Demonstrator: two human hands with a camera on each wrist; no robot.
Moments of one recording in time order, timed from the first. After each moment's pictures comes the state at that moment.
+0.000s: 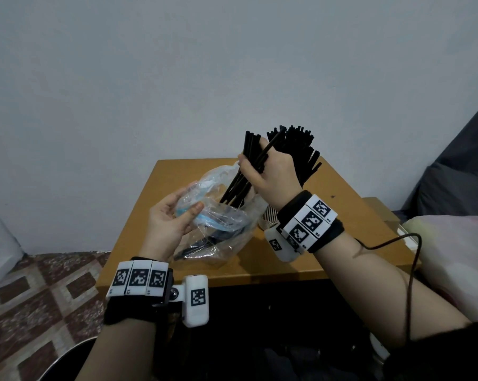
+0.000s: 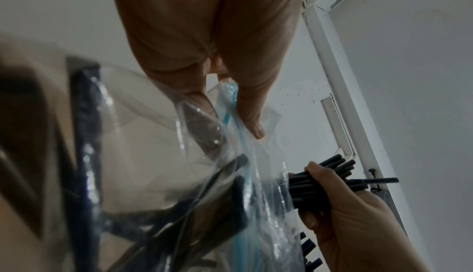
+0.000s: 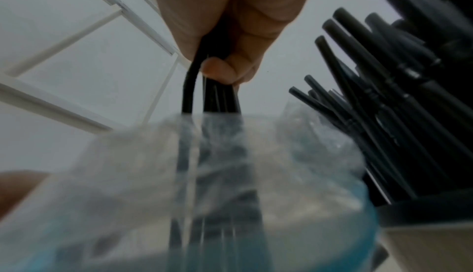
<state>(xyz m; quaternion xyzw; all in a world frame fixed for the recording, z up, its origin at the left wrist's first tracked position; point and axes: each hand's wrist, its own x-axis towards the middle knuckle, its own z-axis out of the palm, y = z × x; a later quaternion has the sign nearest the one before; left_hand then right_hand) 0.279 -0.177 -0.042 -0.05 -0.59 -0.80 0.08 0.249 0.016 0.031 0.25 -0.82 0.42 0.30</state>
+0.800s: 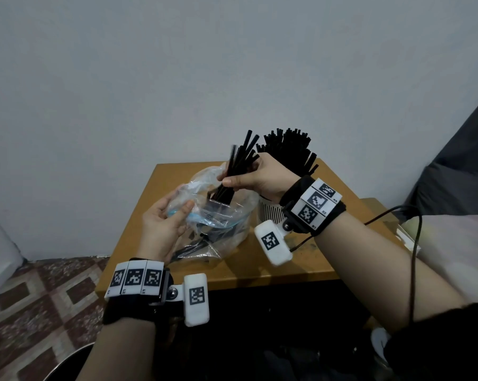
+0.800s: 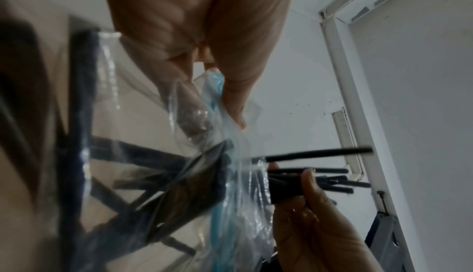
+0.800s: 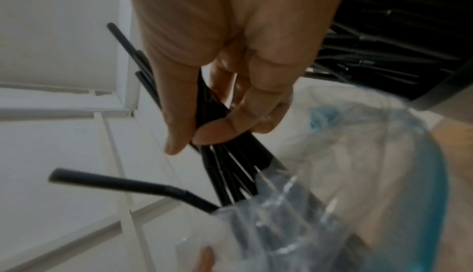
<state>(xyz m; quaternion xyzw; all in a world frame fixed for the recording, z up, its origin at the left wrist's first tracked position) 0.271 -0.180 -0.043 0.01 -0.55 -0.83 0.09 0.224 0.020 0.034 0.25 -0.69 0.67 -0.08</state>
